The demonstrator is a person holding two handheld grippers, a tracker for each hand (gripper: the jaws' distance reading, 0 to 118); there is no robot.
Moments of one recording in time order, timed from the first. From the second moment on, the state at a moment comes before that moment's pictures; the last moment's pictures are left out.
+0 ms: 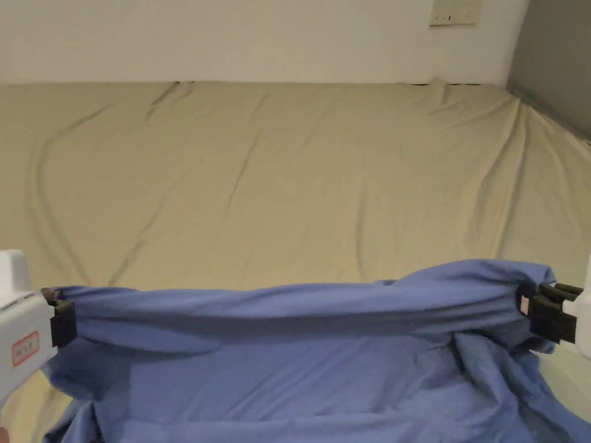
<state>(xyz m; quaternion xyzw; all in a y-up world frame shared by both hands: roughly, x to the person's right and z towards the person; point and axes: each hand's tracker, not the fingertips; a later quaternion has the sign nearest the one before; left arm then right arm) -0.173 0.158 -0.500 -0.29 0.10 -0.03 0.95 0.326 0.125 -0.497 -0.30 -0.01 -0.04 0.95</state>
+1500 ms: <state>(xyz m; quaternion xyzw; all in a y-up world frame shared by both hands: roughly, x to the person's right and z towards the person) -0.141 0.138 -0.283 -0.09 0.04 -0.04 0.99 0.239 0.128 -0.274 -0.02 0.00 0.01 1.00</state>
